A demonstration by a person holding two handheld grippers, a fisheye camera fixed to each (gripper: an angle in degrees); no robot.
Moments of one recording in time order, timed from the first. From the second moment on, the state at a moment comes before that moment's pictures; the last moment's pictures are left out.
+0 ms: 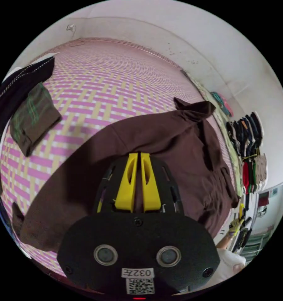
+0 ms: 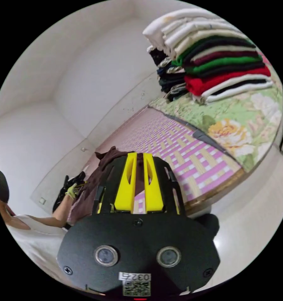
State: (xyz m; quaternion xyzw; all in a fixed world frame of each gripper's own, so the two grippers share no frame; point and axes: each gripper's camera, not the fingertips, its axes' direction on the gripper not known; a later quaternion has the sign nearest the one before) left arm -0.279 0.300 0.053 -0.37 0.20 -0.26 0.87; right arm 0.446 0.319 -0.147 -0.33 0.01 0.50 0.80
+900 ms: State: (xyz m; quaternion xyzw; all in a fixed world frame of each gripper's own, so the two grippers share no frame) left arm 0.005 0.272 -0.037 -0.35 0.03 0.09 0.93; right arm -0.081 0.317 0.284 -0.59 -0.31 -0.21 0.72
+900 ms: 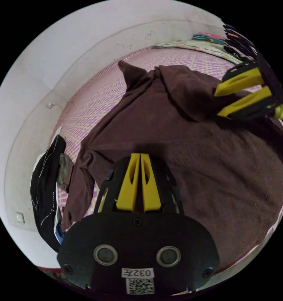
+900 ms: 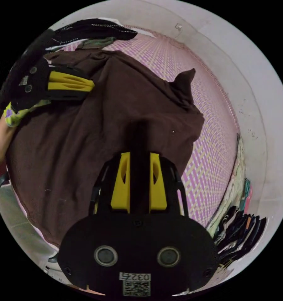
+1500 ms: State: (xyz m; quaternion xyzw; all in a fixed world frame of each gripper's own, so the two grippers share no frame) left arm -0.046 0.292 -0.034 -0.34 0.09 0.04 0.94; right arm 0.259 0.387 0.251 -0.54 -0.15 0.29 0.77
